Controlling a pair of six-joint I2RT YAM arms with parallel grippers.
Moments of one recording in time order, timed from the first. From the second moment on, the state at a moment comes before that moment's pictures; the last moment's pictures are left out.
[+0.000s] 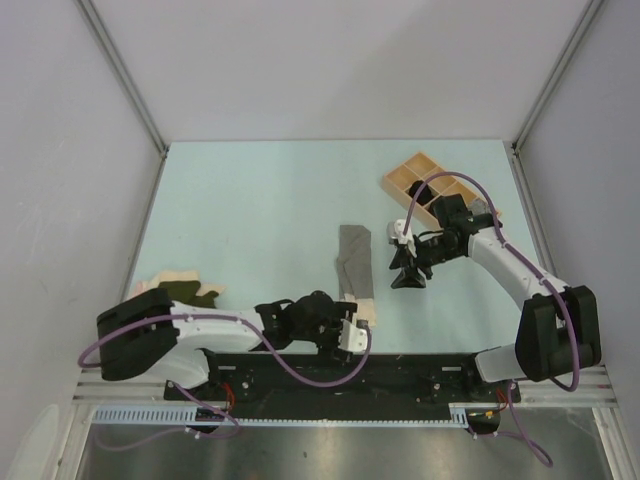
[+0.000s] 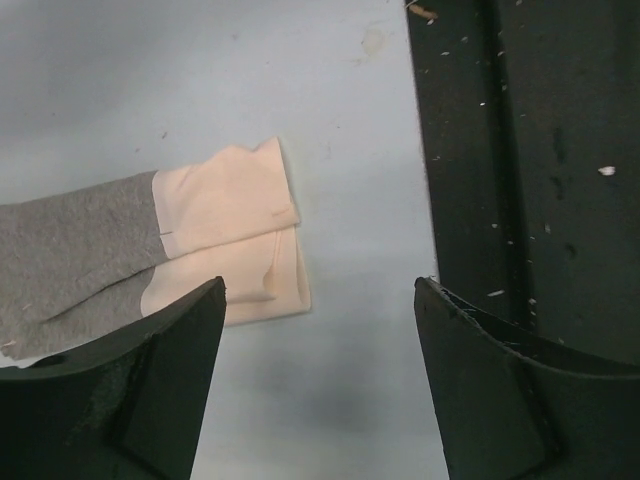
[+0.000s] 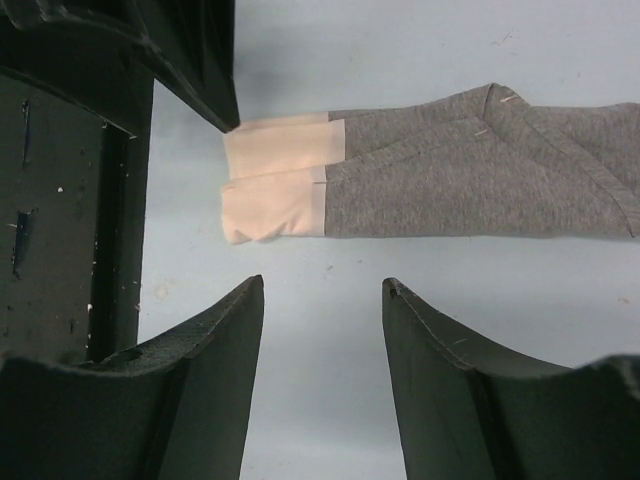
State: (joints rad) left arm -1.20 1.33 0.52 0.17 0.18 0.54; right arm 0.25 1.40 0.99 -0.87 -0.96 -1.16
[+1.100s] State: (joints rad) left arm -1.21 1.64 0.67 0.30 0.12 0.65; right arm 0.25 1.43 0.99 -0.93 -0.98 -1.22
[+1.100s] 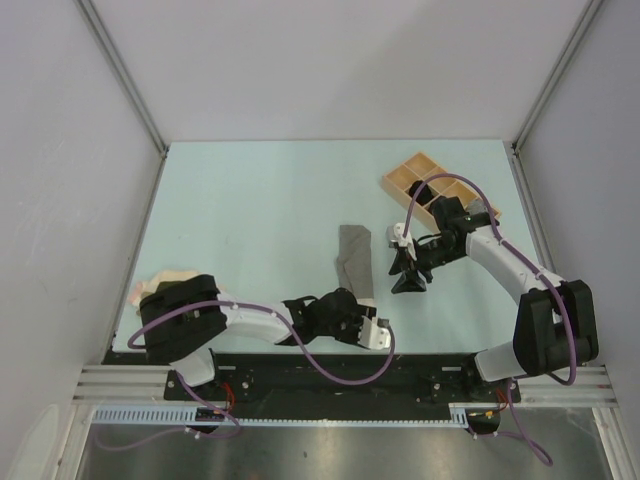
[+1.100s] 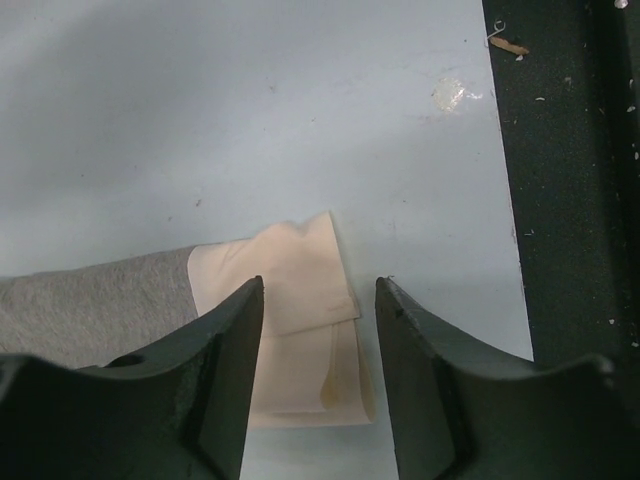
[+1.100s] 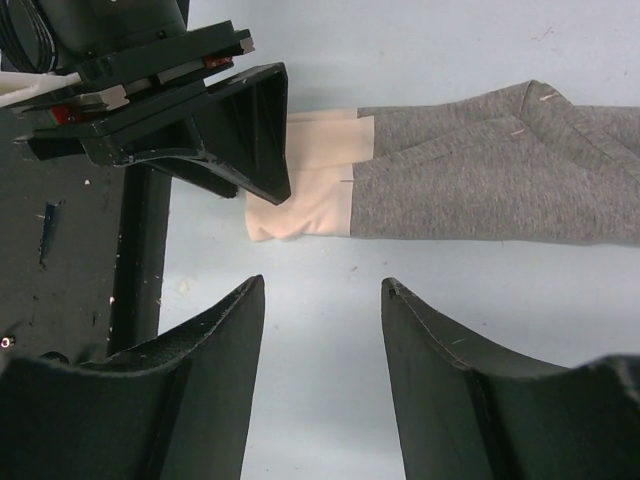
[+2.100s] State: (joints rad) left arm -1.20 1.66 0.73 0.19 0.12 0.64; right arm 0.25 1.43 0.99 -0.97 -1.00 -1.26
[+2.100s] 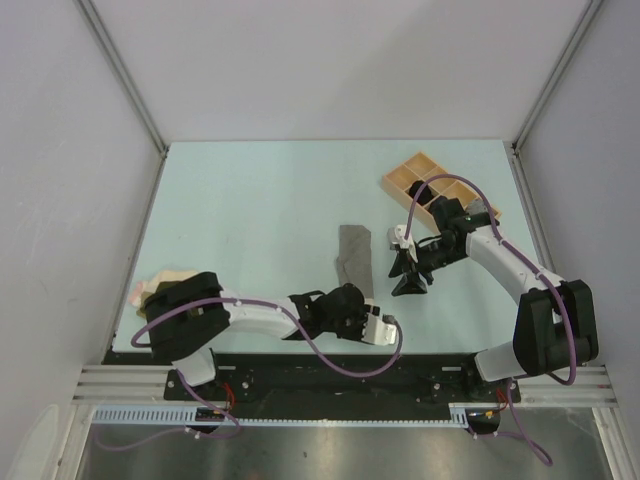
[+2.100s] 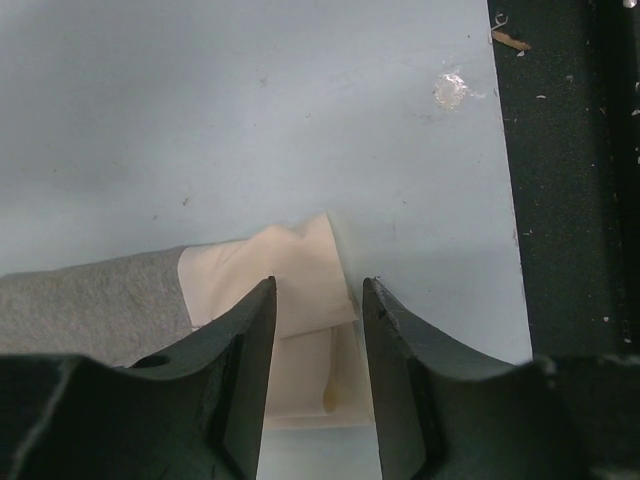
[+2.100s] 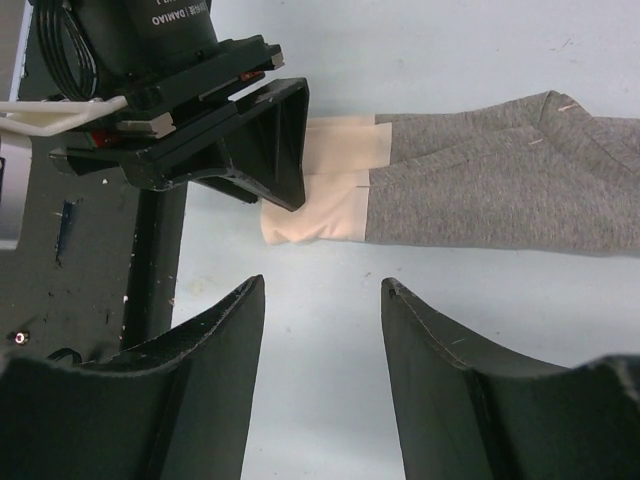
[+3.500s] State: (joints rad) left arm -1.10 1.37 0.72 -0.06 0.12 0.29; right arm 0.36 1.46 0.95 -0.94 -0.92 -1.27
